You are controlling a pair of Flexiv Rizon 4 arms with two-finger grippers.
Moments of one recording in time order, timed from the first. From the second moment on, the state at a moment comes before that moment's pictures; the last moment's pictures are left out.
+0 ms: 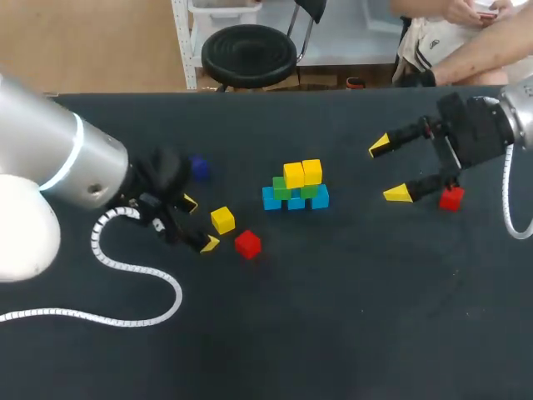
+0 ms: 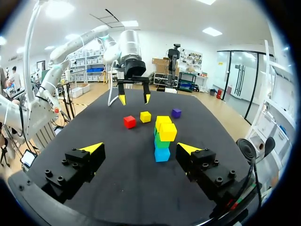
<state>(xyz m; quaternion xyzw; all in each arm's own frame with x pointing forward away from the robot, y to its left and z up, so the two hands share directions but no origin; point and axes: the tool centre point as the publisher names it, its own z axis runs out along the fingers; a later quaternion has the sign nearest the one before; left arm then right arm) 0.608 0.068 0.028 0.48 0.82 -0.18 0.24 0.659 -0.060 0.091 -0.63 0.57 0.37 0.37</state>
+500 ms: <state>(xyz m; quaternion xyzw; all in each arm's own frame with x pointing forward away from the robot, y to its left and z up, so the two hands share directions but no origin) 0.618 0.052 0.014 0.48 0.82 -0.18 0.23 0.659 -0.060 0.091 -0.63 0.57 0.37 0.37</state>
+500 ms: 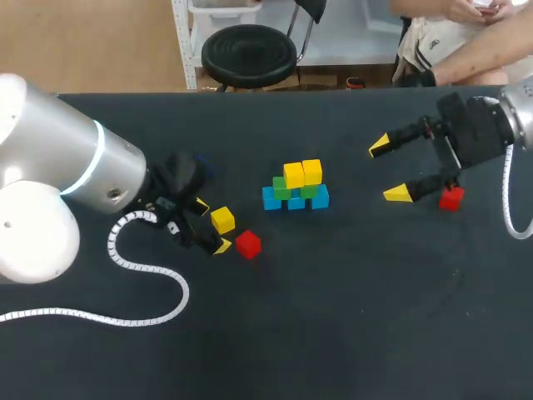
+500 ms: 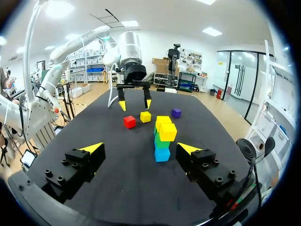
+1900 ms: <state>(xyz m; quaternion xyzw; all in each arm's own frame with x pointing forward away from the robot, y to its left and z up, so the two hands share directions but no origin) 0.656 0.050 -0.008 0.49 0.82 -0.17 0.23 0.659 -0.060 0.091 -0.63 0.57 0.37 0.37</state>
